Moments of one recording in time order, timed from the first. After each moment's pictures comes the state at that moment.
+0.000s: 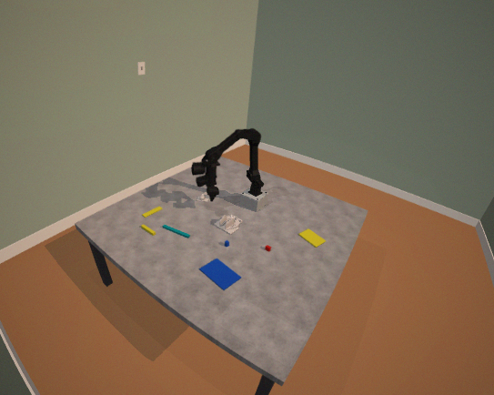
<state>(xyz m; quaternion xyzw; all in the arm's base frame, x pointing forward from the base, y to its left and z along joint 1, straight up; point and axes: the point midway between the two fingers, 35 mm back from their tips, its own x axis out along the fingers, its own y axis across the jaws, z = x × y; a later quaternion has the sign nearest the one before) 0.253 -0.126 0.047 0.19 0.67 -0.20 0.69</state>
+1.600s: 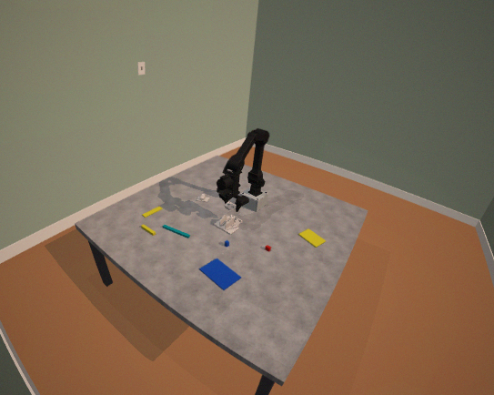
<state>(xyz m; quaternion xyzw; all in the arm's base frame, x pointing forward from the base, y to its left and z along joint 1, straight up) 0.238 0.031 0.044 0.01 0.70 -0.01 0.72</state>
